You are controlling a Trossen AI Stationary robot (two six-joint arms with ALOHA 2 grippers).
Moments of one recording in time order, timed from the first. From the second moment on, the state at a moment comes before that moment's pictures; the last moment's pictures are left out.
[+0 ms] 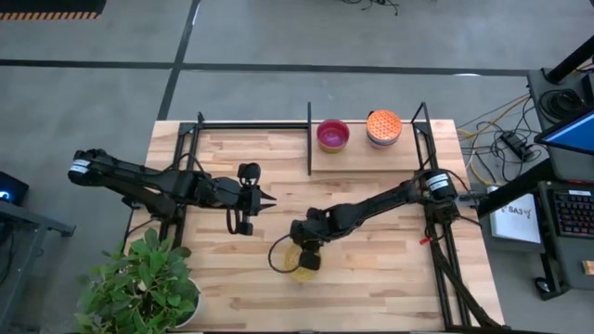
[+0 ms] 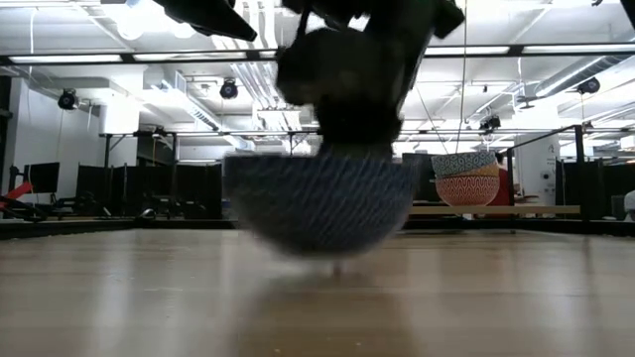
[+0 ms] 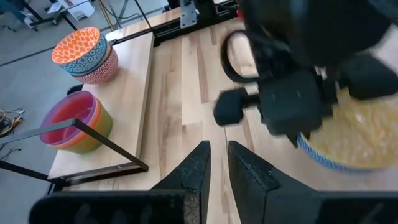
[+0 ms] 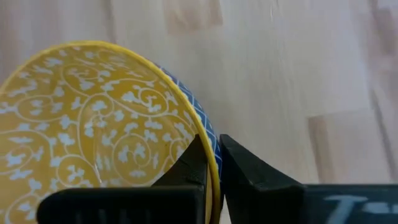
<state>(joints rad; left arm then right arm) -0.20 1.16 0.95 -0.34 -0.29 0.18 0.21 2.00 1.45 -0.51 -0.02 0.42</state>
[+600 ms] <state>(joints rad) -0.20 1.16 0.95 -0.33 -0.29 0.18 -0.27 1.48 1.43 -0.92 0.06 0.23</state>
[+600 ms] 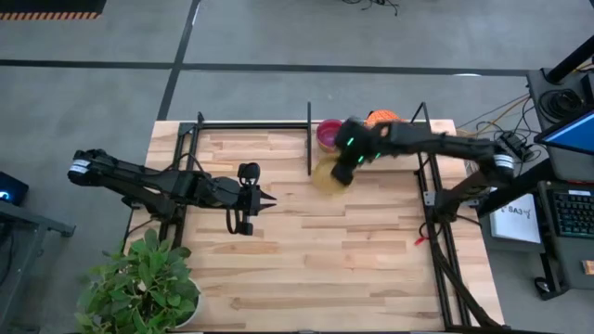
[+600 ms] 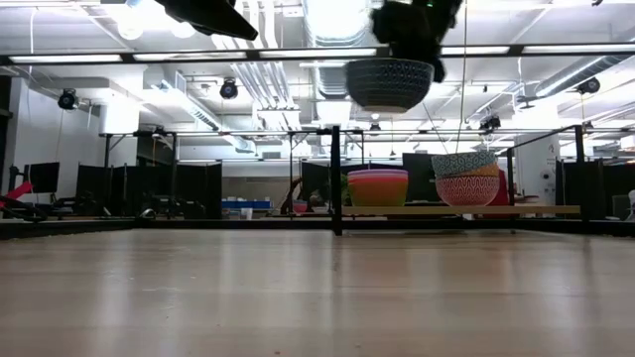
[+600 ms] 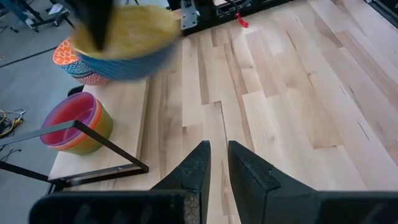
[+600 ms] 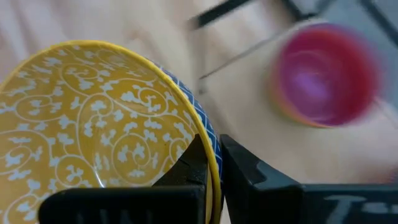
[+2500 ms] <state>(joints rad) -0.20 1.16 0.95 -0.33 -0.29 0.20 -1.01 1.34 1.26 -0.79 0.10 0.31</state>
